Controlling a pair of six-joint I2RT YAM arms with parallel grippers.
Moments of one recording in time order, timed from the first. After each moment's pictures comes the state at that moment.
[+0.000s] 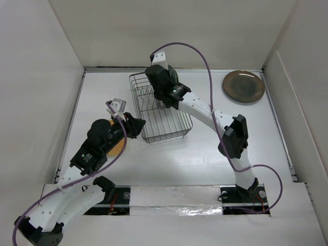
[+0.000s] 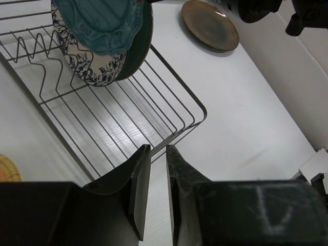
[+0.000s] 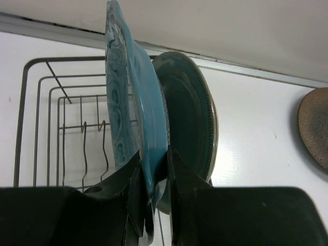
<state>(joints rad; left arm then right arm) -0.58 0.64 0.74 -0.26 0.05 -0.41 0.86 2.11 2.11 -0.41 0.82 0.13</state>
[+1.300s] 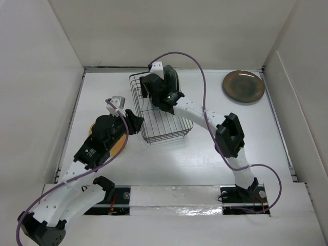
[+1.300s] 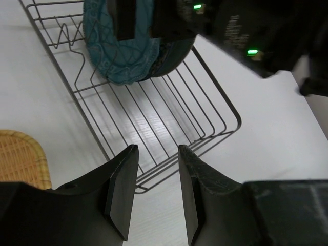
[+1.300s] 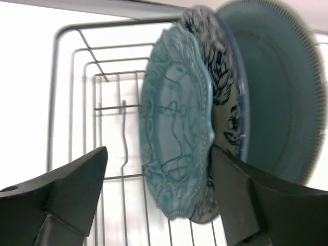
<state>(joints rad) -0.54 0.71 0.74 -0.27 -0.05 -0.42 0.86 2.18 2.03 -0.31 0.70 0.30</state>
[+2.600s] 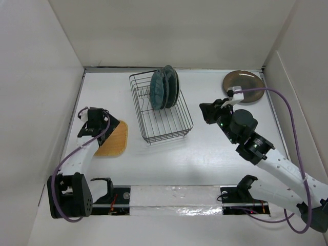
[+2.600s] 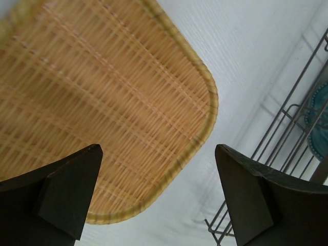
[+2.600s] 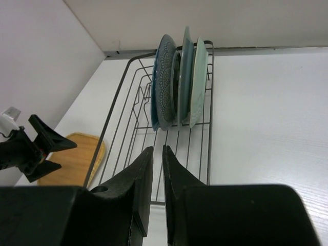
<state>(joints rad) 0.02 1.15 0.66 -0.38 -0.12 -0.84 0.74 0.88 0.85 0.01 0.33 0.38</state>
